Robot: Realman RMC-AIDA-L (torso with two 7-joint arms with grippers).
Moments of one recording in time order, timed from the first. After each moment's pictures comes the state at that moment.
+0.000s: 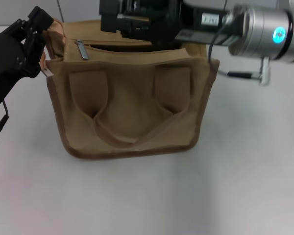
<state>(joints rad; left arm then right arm) -0.47 -2.07 0.33 0.16 1.52 1.82 -0.80 0.81 2.00 -1.43 -0.48 -1.00 -1.55 2.22</state>
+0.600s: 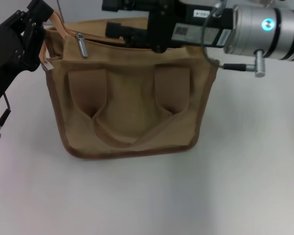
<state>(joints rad) -0.49 -2.07 0.32 0.16 1.51 1.86 -0.81 0.87 2.00 -1.39 -0.36 -1.05 -1.47 2.47</state>
